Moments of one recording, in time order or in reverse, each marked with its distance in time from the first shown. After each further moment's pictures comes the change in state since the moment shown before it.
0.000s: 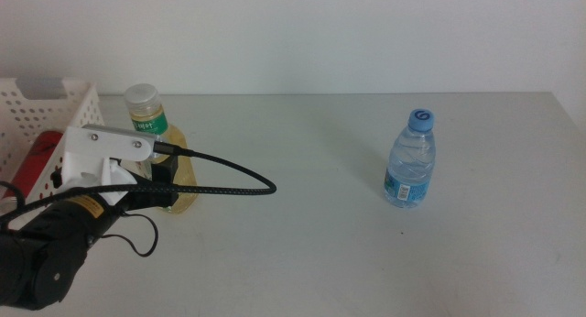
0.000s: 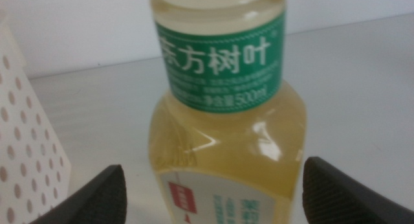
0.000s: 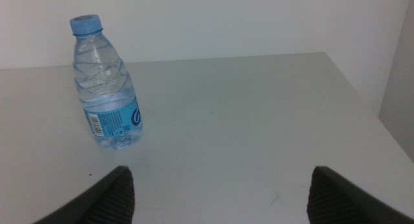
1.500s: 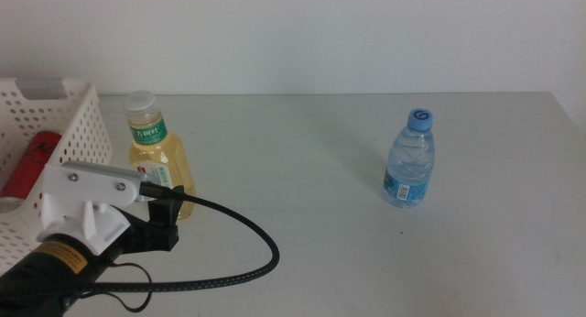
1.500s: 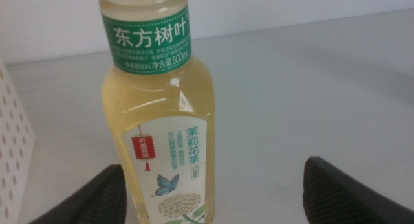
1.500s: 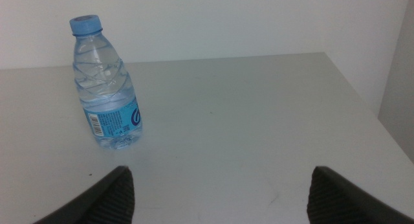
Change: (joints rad) left arm -0.122 -0.268 0.200 -0.034 0.053 -0.048; right arm 0.000 0.000 0.000 0.000 0.000 0.000
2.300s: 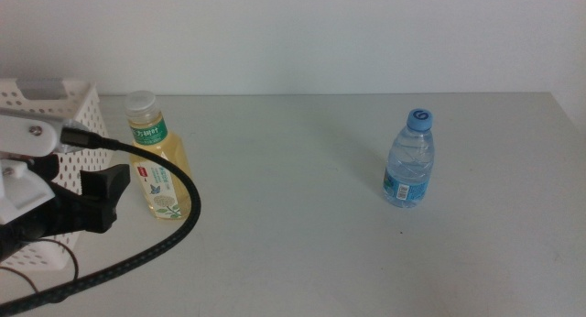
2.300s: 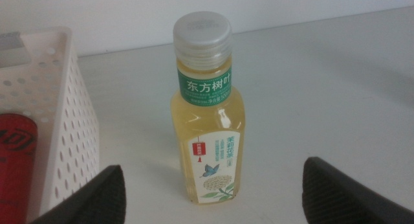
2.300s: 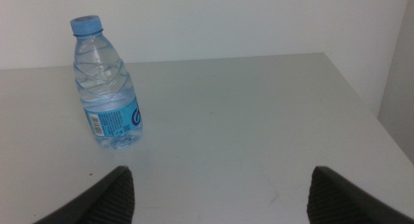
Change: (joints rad) left arm 0.118 -0.471 -0.209 -0.006 0.795 0.072; right arm 0.000 0.000 0.000 0.000 0.000 0.000
